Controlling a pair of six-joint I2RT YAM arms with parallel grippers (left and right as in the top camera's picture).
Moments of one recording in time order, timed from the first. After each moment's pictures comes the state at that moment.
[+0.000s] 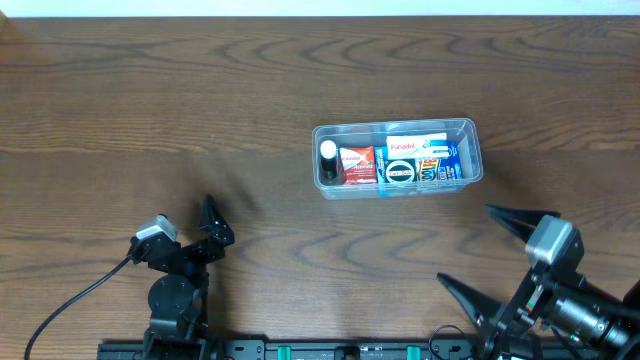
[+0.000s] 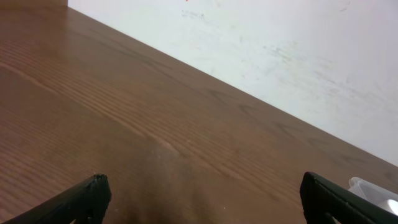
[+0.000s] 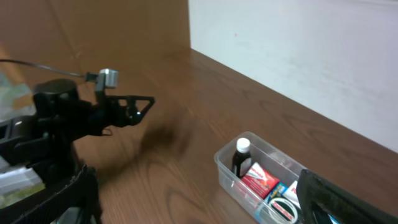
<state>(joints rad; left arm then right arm) -0.14 0.03 0.06 -0.18 -0.30 -0.45 -0.23 0.59 1.22 -1.14 -1.11 -0.40</state>
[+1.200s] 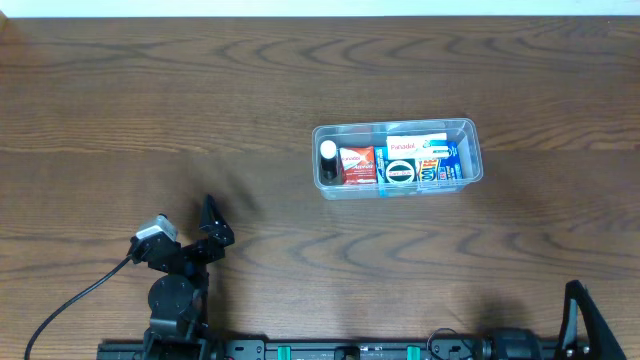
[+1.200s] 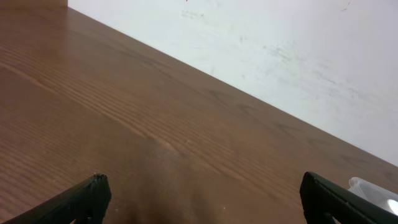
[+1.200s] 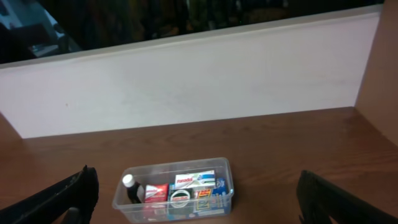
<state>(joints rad) -0.14 0.03 0.06 -0.18 -0.30 -0.45 -0.03 0.50 1.66 -1.28 -0.09 0.20</state>
